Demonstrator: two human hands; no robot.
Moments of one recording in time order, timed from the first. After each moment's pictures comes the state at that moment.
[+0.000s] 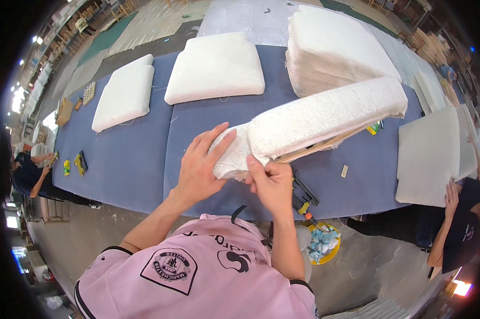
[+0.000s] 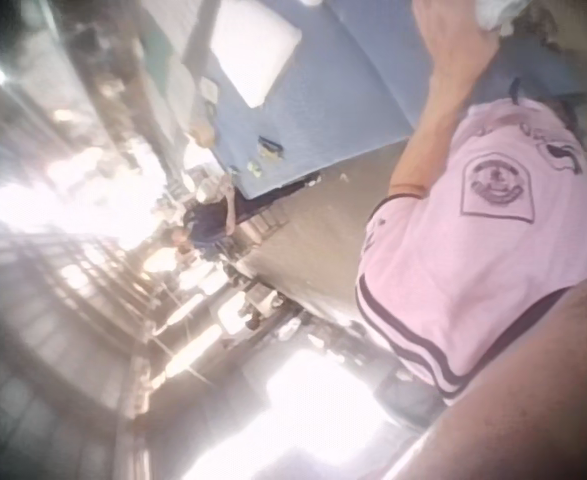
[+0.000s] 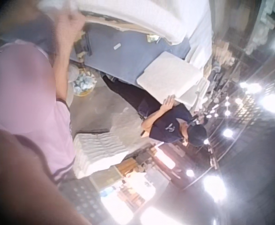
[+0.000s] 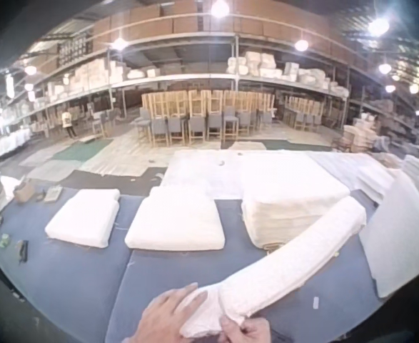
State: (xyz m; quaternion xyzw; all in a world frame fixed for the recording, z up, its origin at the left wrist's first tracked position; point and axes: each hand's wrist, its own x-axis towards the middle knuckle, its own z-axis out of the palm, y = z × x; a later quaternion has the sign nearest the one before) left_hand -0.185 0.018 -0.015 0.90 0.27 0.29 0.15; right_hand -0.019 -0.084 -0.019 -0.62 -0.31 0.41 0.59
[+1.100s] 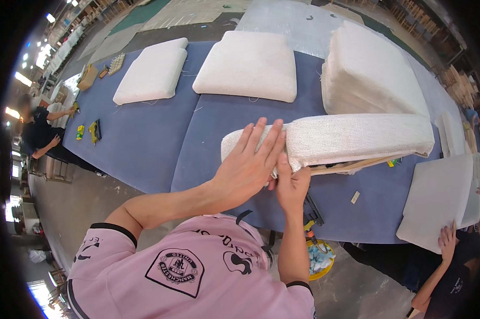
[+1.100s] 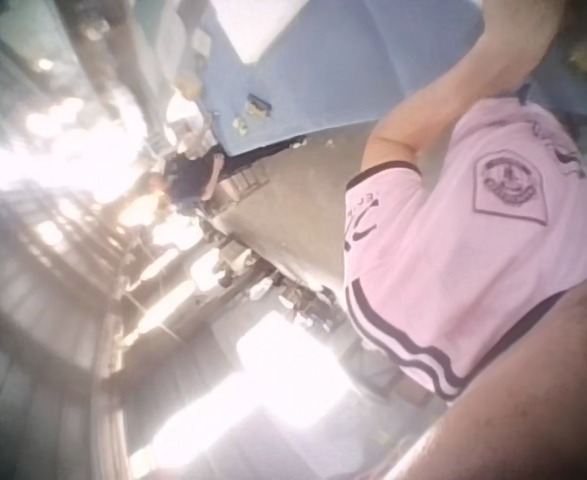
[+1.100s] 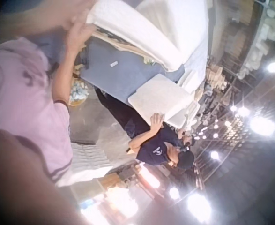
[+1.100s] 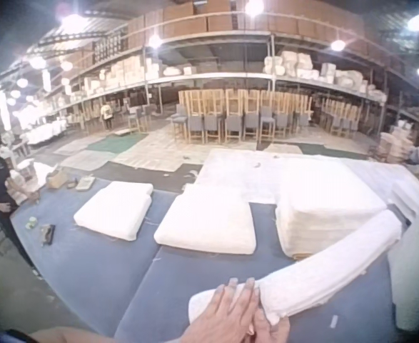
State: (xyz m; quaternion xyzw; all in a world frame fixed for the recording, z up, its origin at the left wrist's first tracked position) left_hand -0.138 0.018 0.007 0.95 0.27 0.12 -0.05; right_hand -0.007 -0.044 -0.049 -0.49 -0.33 0.41 0.69
